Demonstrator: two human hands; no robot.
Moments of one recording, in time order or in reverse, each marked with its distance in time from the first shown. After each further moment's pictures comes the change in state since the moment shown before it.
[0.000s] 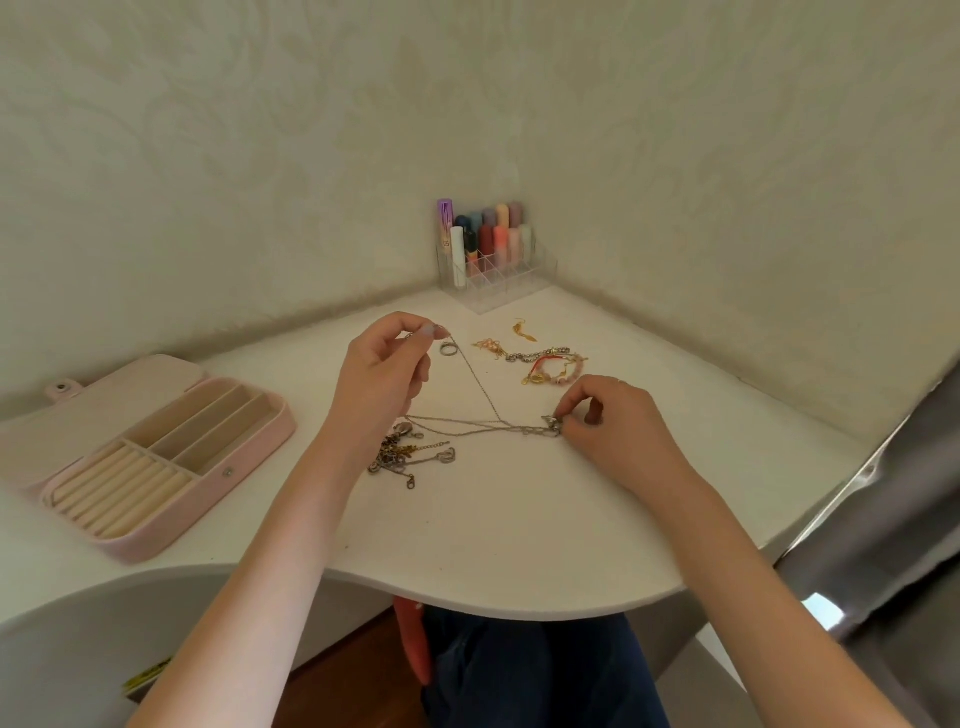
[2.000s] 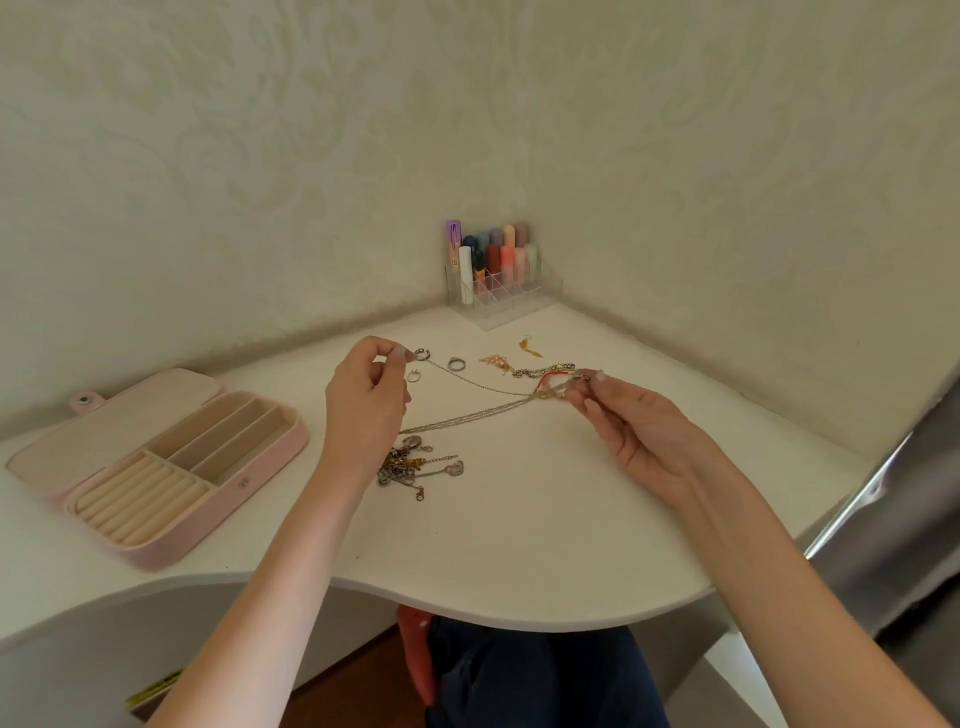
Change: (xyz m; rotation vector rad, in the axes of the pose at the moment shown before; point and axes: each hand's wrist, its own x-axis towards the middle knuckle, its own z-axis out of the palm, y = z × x) left_hand 0.000 -0.014 -0.010 0.258 0.273 0.079; right_hand 0.001 -0.019 -0.025 1.408 -0.159 0.446
